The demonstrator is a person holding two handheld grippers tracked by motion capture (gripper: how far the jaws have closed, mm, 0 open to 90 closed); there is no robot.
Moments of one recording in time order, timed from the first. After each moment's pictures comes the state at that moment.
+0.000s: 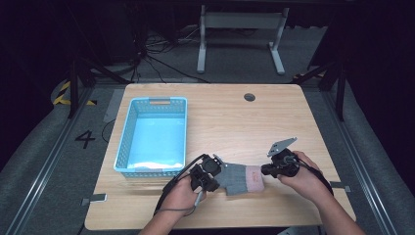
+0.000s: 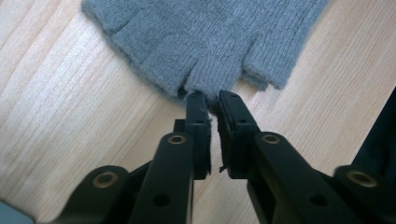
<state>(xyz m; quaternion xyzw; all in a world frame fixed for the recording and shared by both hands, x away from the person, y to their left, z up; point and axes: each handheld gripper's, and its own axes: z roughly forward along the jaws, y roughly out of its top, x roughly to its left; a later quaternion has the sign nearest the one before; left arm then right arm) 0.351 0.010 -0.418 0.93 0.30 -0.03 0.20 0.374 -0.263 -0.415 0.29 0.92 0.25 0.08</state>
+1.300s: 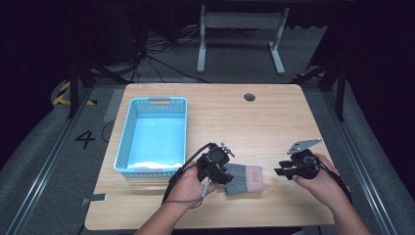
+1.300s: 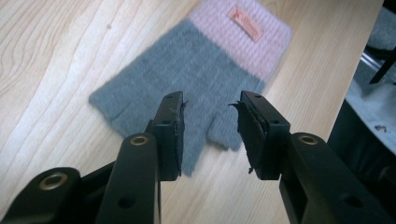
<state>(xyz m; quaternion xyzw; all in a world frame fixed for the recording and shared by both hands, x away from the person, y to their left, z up) 0.361 -0.008 -0.380 0.92 0.28 -0.03 0.29 0.358 -0.306 -0.402 0.37 0.88 0.27 0.11</state>
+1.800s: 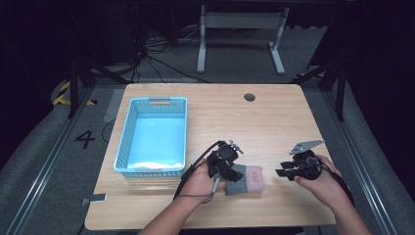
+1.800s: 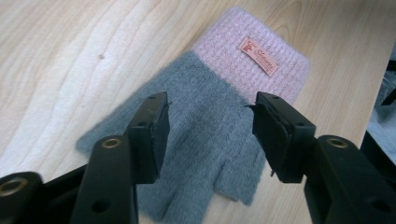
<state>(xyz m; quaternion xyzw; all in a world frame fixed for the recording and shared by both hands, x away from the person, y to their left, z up) 0.377 -0.036 -0.402 0.91 0.28 -0.03 0.29 0.356 -0.311 -0.404 0.38 0.88 0.28 0.10</state>
